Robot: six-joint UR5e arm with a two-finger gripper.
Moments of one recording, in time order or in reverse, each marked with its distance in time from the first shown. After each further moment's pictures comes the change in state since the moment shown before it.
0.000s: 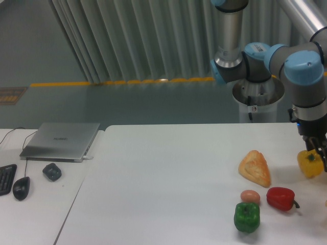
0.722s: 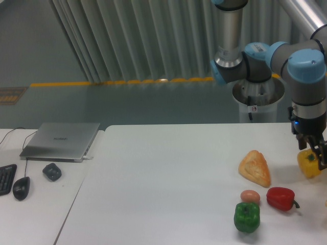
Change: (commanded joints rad) arm 0.017 0.018 -0.061 0.057 -0.149 -0.210
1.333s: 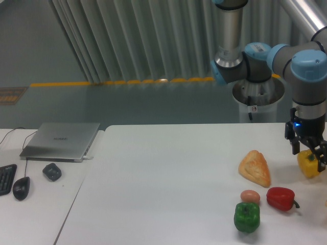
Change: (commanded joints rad) arm 0.020 0.005 0.001 0.011 -0.061 -0.091
